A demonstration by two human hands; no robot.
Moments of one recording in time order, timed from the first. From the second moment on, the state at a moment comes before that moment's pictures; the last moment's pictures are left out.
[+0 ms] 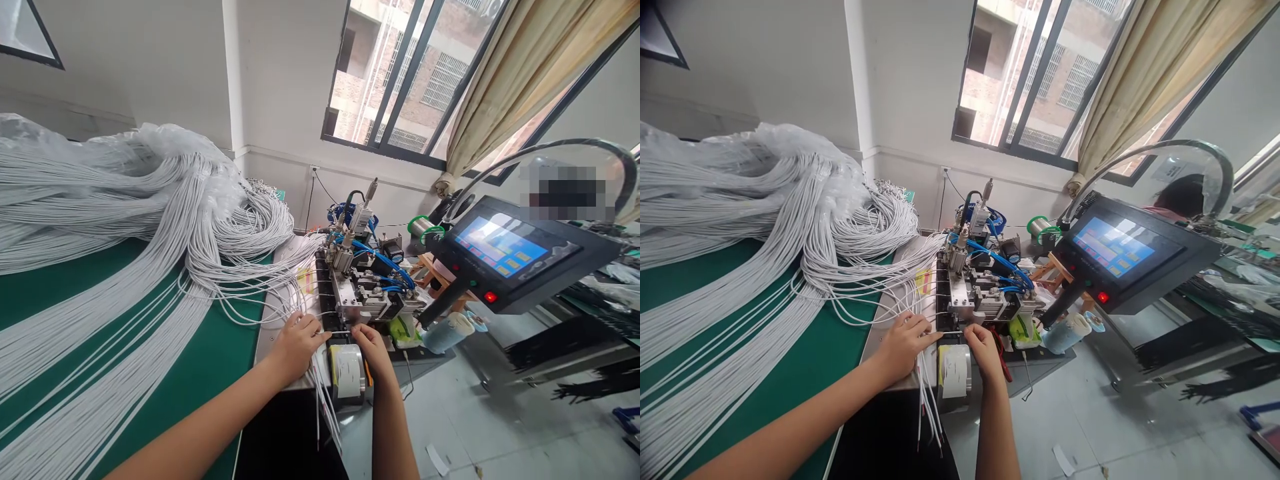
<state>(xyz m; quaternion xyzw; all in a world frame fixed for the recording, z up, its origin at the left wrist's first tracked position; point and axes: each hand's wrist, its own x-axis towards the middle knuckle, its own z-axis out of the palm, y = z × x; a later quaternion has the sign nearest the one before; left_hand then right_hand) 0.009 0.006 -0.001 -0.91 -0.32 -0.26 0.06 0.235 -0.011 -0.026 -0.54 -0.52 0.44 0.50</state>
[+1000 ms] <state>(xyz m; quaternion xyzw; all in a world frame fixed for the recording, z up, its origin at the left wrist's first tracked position) 0.006 0.004 0.000 -0.90 -0.34 -0.28 0.04 0.214 -0.059 0.014 -0.62 -0.58 0.23 0.48</state>
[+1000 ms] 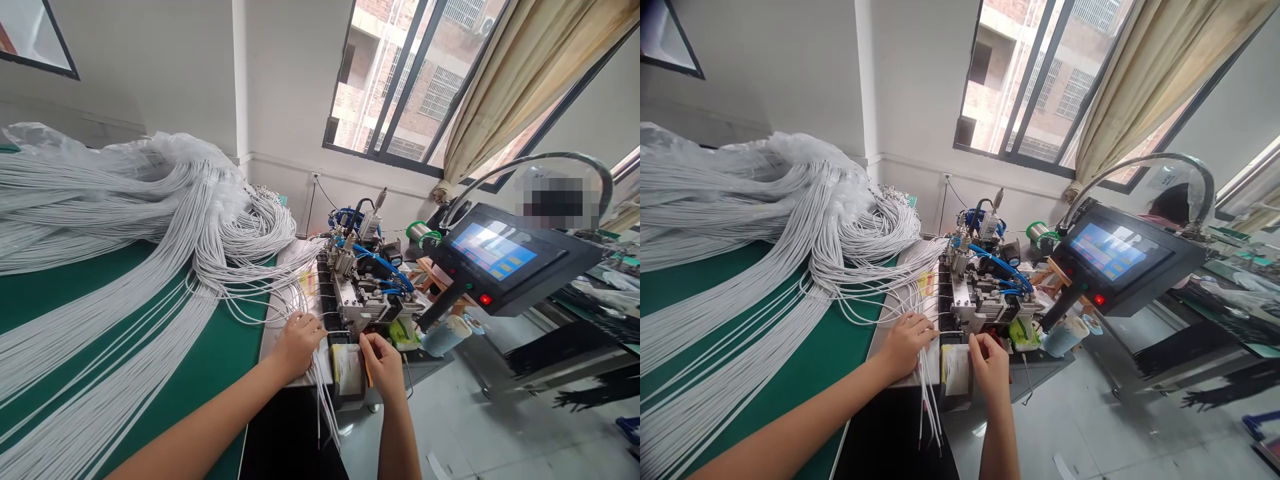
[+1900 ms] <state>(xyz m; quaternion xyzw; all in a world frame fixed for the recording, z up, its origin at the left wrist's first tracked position) 0.004 0.002 0.007 -0.87 -0.27 -0.40 0.10 0.193 -0.066 0.013 -0.59 -0.48 0.23 0.61</state>
